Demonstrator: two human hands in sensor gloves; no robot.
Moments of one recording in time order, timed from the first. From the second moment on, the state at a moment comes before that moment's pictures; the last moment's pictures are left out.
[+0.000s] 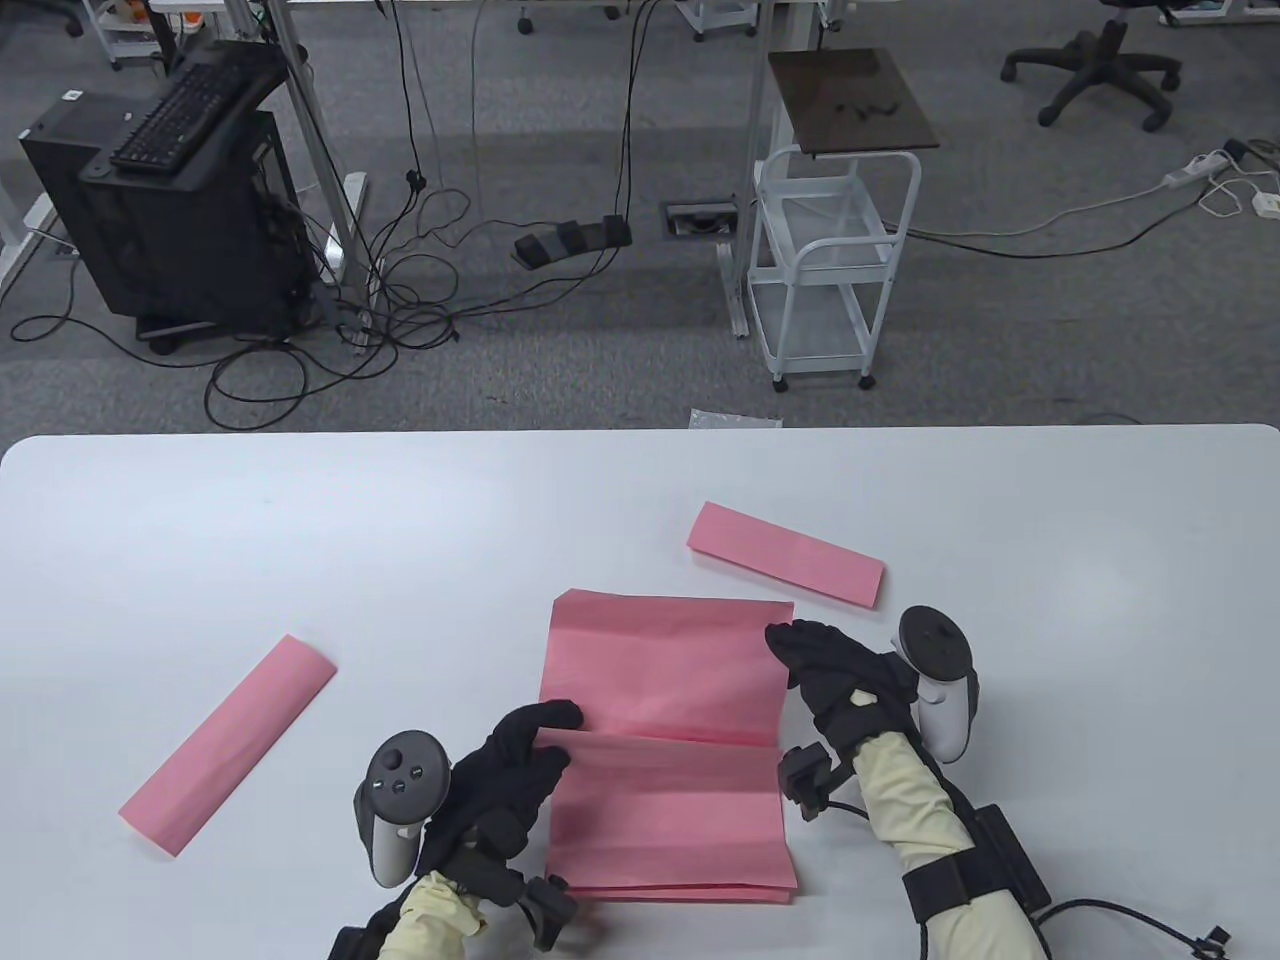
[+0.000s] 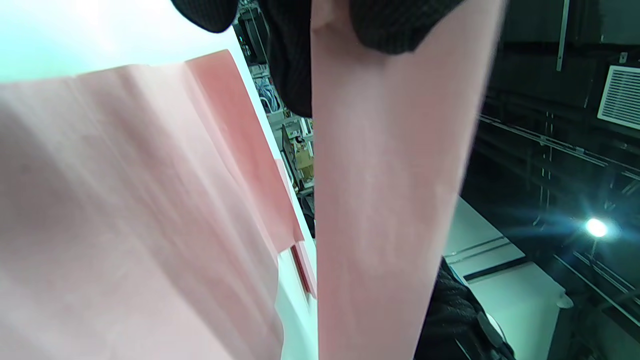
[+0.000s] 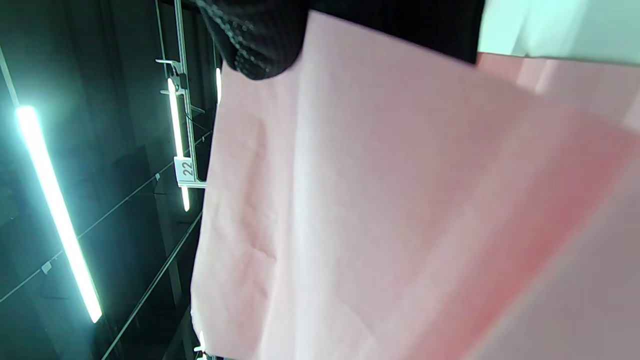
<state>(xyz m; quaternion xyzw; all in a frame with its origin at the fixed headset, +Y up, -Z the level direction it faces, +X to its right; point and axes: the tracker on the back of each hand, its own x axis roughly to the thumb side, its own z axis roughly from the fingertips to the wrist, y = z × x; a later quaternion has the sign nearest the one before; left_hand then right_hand) -0.182 -0.758 -0.288 -0.03 -0.12 0.60 0.79 0.185 -0.735 -0.373 -0.01 0.12 0.73 0.67</state>
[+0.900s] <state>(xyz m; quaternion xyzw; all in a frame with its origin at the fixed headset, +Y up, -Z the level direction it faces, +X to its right) -0.185 -0.765 -0.278 -0.17 -0.18 0.47 0.85 0.183 -0.730 -0.388 -0.02 0.12 0.74 0.67</state>
